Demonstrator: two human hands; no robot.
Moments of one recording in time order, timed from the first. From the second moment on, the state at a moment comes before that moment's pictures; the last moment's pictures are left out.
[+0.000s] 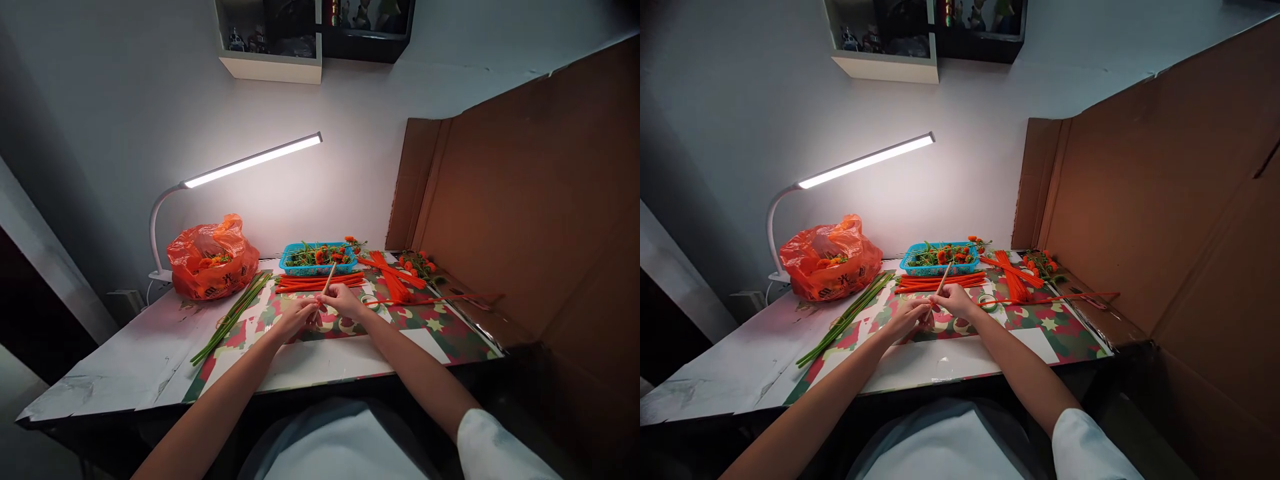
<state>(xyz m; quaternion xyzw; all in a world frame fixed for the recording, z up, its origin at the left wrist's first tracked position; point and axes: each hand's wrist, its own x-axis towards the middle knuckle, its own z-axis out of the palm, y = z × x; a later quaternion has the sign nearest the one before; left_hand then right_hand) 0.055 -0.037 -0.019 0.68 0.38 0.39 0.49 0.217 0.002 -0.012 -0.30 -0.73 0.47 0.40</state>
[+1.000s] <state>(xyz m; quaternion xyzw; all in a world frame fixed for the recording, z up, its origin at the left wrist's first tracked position) 0.058 -0.038 -0.025 0.67 0.37 0.38 0.52 0.225 -0.004 -0.003 -0.26 -0.76 0.48 0.35</state>
